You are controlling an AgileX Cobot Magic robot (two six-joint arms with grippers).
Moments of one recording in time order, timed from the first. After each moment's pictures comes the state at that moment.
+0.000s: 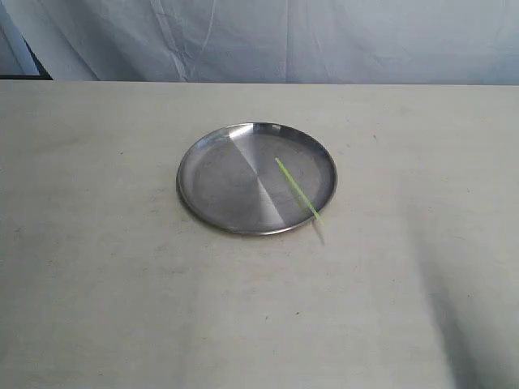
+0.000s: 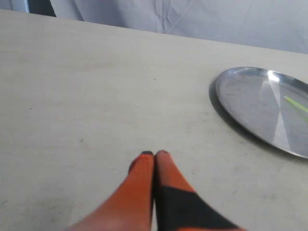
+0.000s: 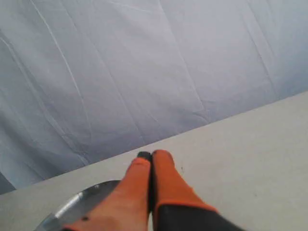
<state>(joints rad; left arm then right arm) -0.22 0.18 0.00 0.22 0.25 -0.43 -0.03 0.01 -0.01 -0.41 0.05 0.81</state>
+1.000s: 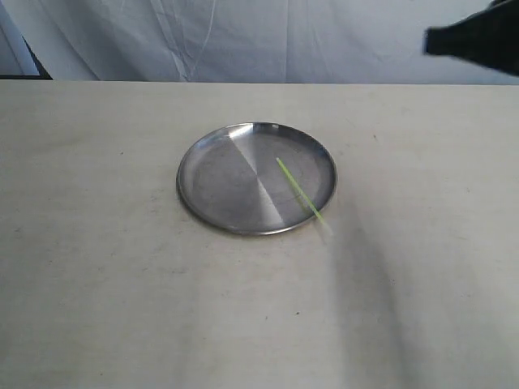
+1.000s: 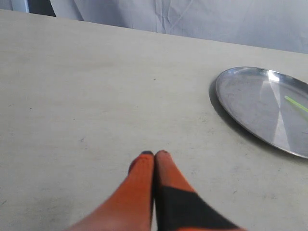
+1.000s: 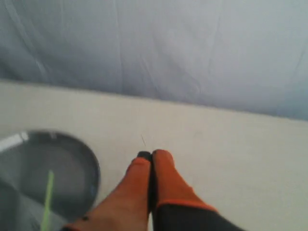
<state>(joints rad) -0.22 0.18 0.00 0.22 0.25 -0.43 0.24 1.20 -0.87 -0.80 0.31 0.80</state>
